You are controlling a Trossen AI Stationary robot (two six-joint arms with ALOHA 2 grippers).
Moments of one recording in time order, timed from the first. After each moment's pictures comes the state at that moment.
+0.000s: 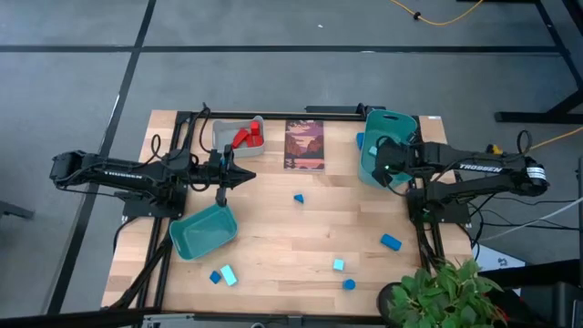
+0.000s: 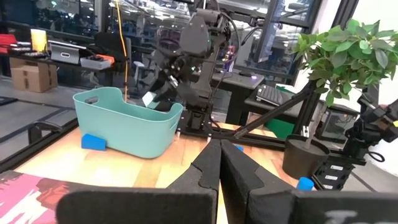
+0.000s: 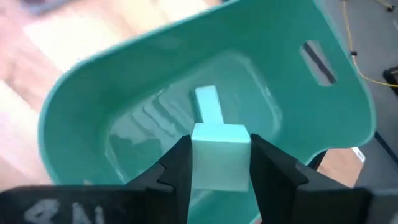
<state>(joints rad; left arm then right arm) 0.07 0.79 0.33 0.58 0.04 -0.20 -0.18 0.97 0.80 -1.11 0.60 0.45</state>
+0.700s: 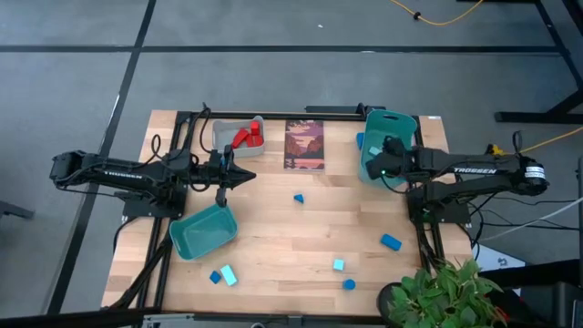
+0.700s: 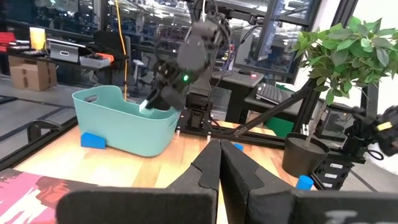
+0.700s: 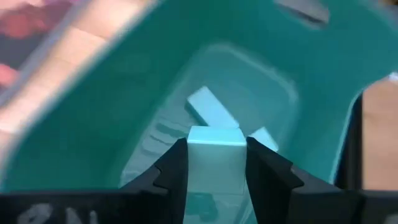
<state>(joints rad) 0.07 0.79 0.33 0.57 0.05 -0.20 -0.17 0.97 0.65 -0.96 0.68 0.94</state>
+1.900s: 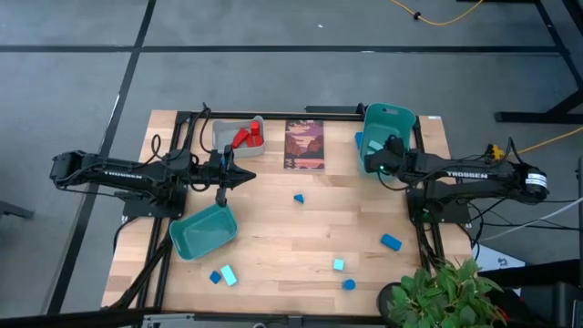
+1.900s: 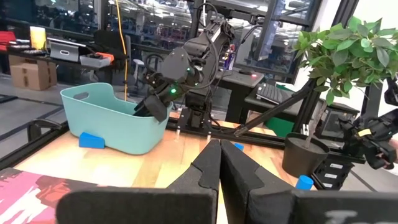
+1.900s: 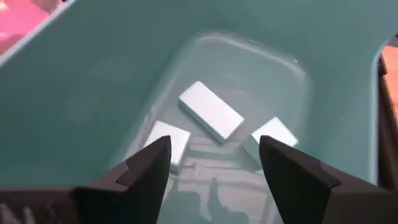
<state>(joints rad) 0.08 0.79 0.33 0.57 0.05 -0.20 -0.33 0.96 0.44 -0.59 0.72 0.88</state>
